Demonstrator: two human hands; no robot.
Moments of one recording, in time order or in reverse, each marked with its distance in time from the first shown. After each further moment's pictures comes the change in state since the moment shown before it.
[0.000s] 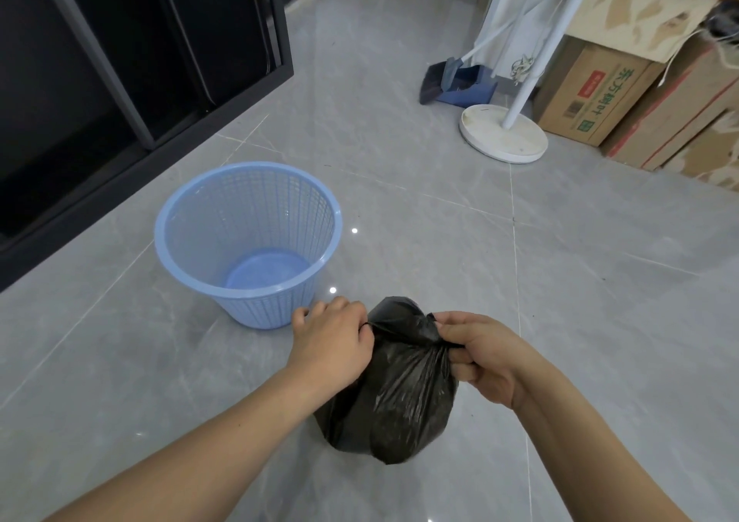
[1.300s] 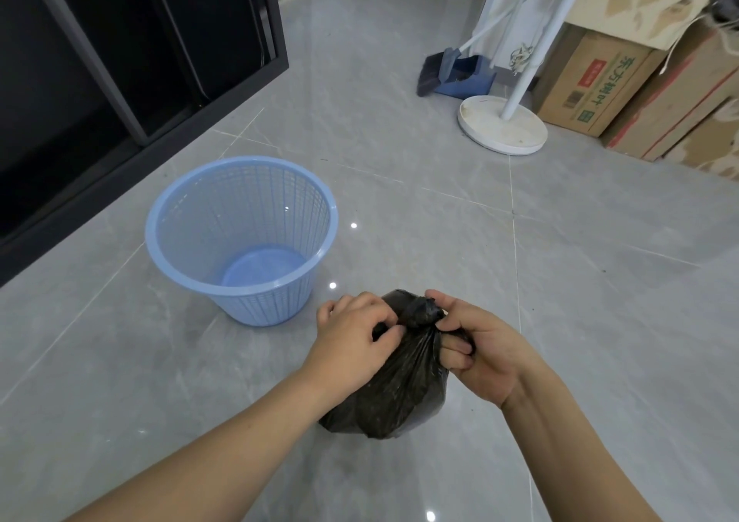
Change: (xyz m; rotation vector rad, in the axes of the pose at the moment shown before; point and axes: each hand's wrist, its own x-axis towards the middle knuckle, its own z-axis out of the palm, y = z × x) left_hand 0.000 0.015 0.012 -0.288 0.044 0.161; right_hand -0.002 0.003 0.005 0.409 -0.126 -0.079
